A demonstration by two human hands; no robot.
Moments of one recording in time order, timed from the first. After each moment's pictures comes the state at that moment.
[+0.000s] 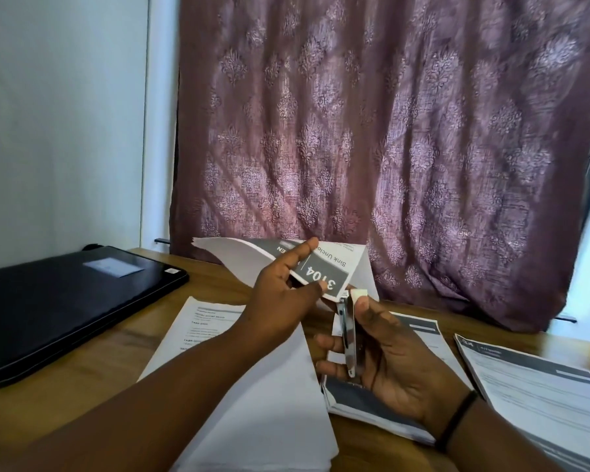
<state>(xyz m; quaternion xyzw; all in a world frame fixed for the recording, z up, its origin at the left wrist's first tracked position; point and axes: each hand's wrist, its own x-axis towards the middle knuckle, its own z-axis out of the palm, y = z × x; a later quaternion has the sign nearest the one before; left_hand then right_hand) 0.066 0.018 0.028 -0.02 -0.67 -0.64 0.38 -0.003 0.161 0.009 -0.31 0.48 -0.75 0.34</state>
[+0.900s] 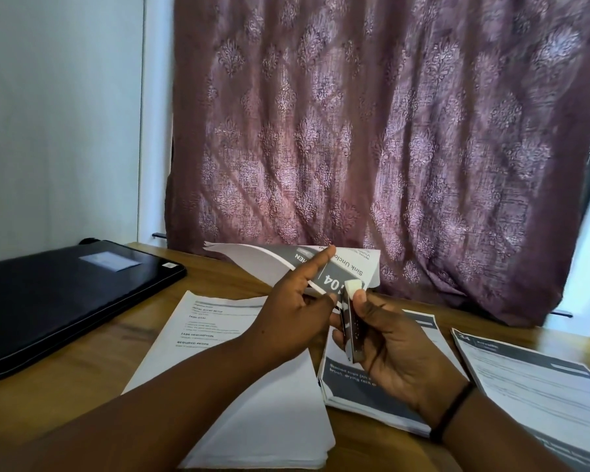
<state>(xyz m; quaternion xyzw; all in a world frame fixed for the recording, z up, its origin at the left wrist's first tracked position) 0.059 0.029 0.009 -0.03 -0.74 -0.59 0.33 -0.004 0.157 0.014 -0.25 0.47 -0.79 0.30</state>
